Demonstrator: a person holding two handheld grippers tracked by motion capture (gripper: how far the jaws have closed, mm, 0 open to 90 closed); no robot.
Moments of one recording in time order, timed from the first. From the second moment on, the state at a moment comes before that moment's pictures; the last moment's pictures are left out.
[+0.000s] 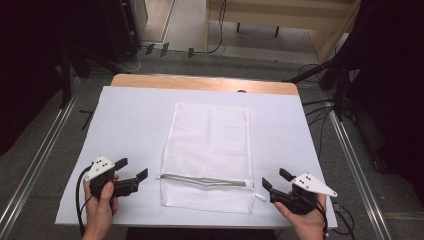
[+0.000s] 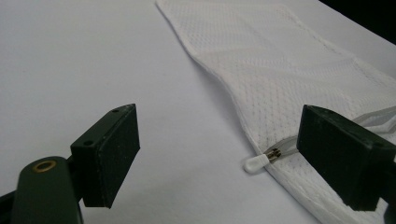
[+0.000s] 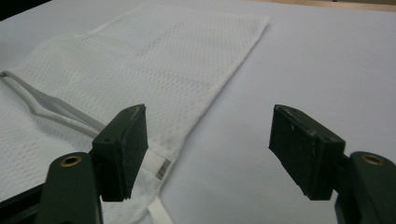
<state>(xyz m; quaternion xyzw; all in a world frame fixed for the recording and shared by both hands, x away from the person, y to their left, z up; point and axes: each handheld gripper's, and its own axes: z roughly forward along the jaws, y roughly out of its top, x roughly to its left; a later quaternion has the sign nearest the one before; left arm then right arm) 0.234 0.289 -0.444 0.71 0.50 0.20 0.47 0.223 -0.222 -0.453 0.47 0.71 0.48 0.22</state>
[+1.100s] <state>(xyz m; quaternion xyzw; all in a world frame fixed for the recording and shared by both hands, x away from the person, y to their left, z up) 0.235 0.337 -0.448 0.69 0.51 0.23 0.46 0.234 -0.321 -0.467 0.54 0.67 0.45 0.25</state>
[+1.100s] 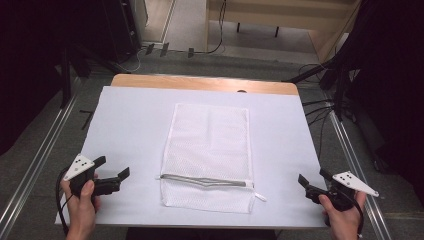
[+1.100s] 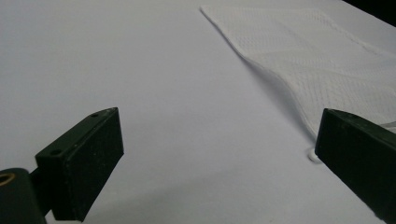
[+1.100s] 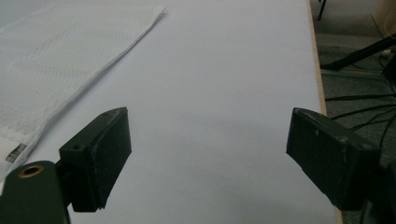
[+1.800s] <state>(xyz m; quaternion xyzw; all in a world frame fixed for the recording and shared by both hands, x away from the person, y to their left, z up) 0.236 0.335 -0.448 0.69 0.52 0.24 0.45 0.233 -0.325 -0.470 0.54 0.67 0.45 0.25</state>
